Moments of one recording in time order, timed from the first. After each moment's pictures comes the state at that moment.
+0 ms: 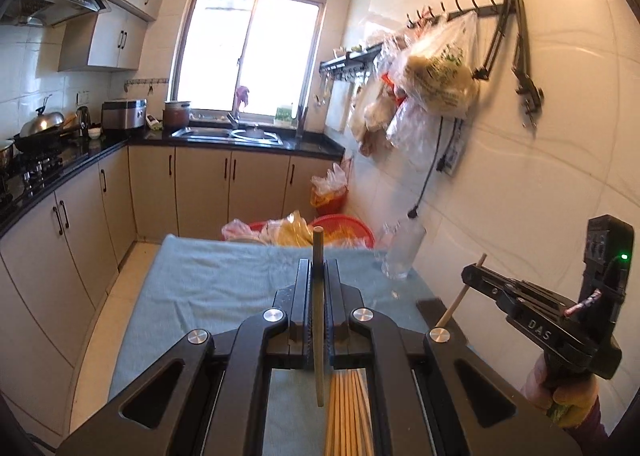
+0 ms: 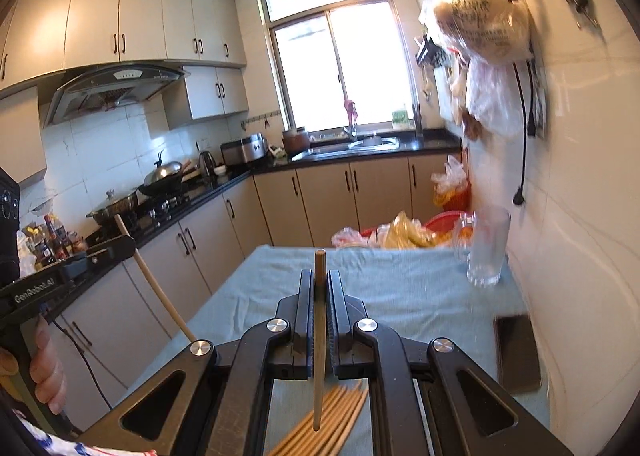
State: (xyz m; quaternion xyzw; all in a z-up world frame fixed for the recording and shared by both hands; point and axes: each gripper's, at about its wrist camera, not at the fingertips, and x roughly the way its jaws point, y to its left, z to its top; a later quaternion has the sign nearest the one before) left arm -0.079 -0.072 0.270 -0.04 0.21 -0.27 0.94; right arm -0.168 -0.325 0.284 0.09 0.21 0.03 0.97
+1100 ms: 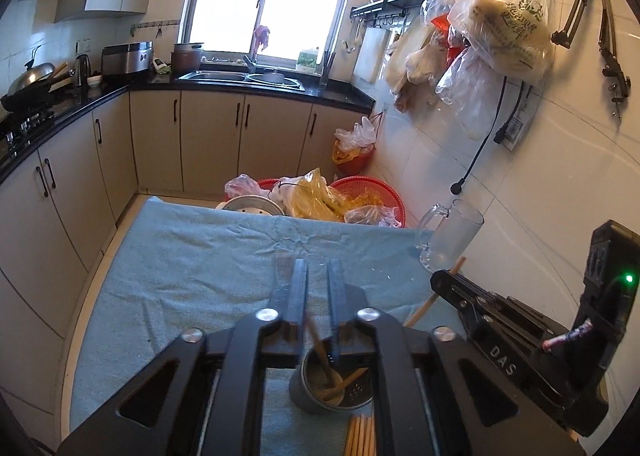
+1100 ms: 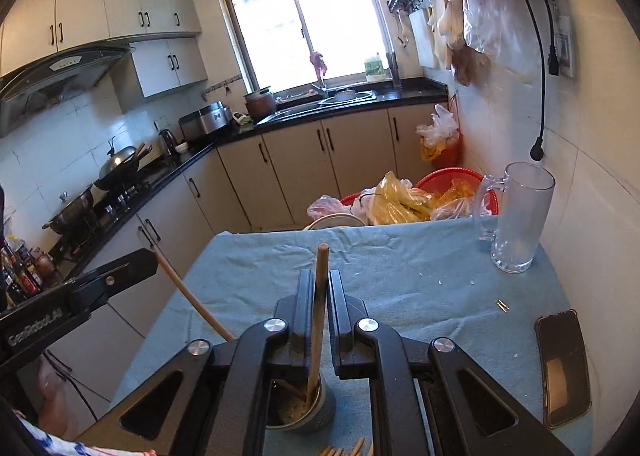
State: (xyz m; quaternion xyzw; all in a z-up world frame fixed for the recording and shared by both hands) left arm 0.067 -0.140 0.208 -0.04 0.32 -0.24 0.92; right arm -0.009 -0.350 0.215 0.13 0.29 -0.01 0.95
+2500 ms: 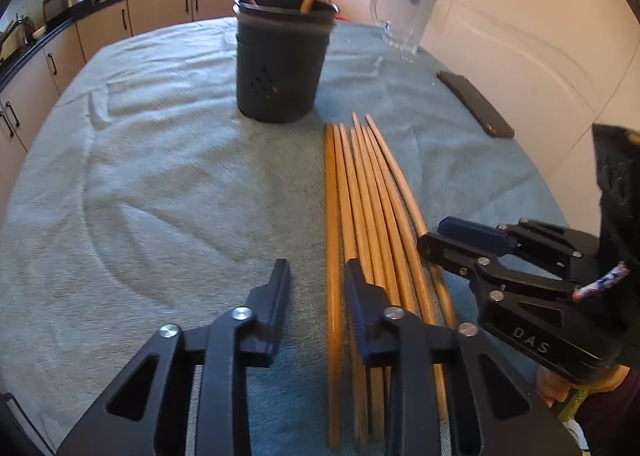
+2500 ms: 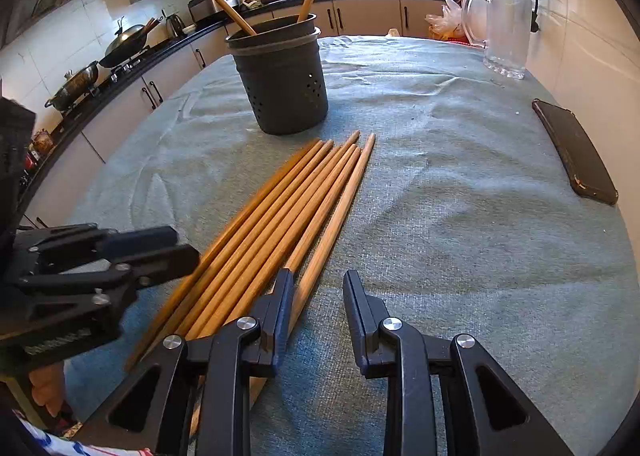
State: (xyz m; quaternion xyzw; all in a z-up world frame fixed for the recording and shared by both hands) left arm -0.083 -0.129 0.016 0.08 0.48 -0.30 0.82; right arm -0.167 -0.306 0.056 0.09 0.46 0.02 0.88
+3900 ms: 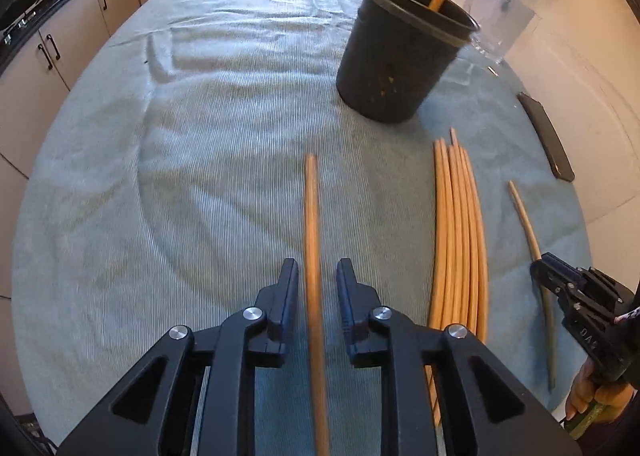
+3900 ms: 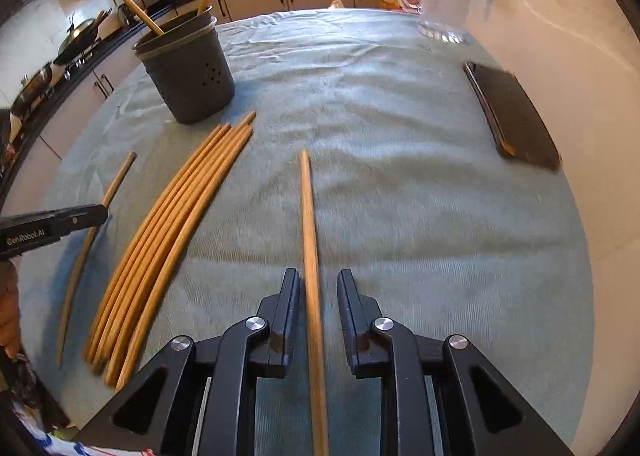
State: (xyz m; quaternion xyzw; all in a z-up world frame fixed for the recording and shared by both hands) left arm -0.023 -0.104 0.013 0.04 0.56 -0.19 0.80; right arm -0.169 -0.362 0.057 0.08 0.52 -0.05 0.85
